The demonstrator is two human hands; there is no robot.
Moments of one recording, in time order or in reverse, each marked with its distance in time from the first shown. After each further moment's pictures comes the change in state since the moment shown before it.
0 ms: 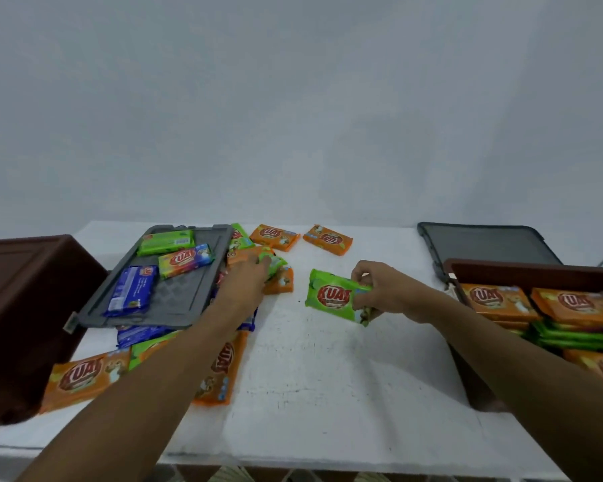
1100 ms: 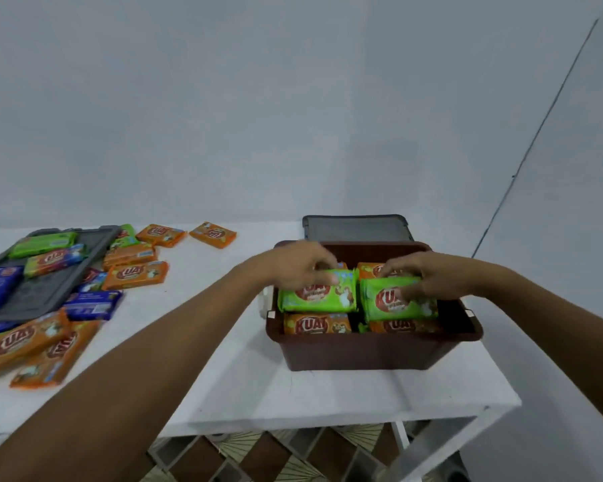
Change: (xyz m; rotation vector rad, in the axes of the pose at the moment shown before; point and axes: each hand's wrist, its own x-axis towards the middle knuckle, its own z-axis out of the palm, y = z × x) left_hand -0.014 0.333 -0.079 -0.376 -0.290 0.698; right_hand -0.175 0.171 -0.245 -0.584 -0.080 -0.126
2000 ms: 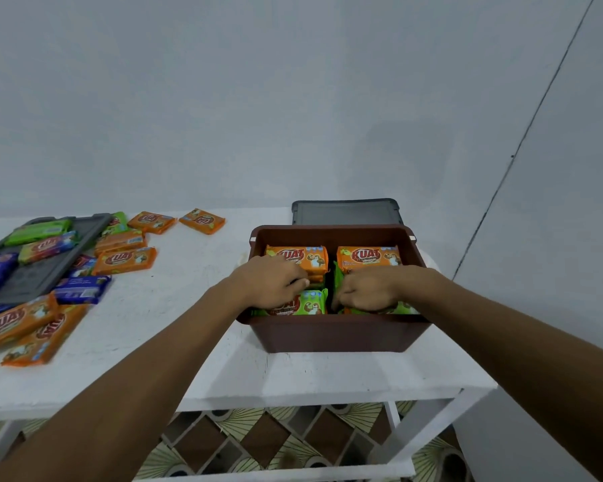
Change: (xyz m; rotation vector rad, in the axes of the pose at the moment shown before) left_hand -0.004 0.005 0.052 0.329 0.000 -0.190; right_hand 0.032 -0.025 0.044 -0.340 -0.326 -0.154
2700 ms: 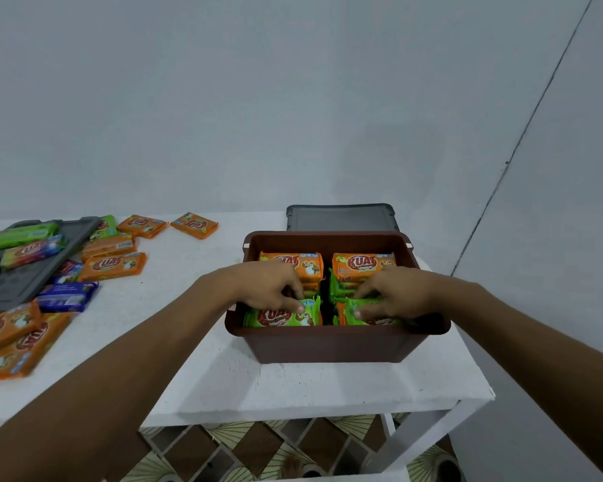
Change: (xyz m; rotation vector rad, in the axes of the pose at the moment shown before) left_hand 0.010 -0.006 -0.018 -0.233 -0.268 0.115; right_hand -0.030 0.034 0.008 0.072 0.225 0.040
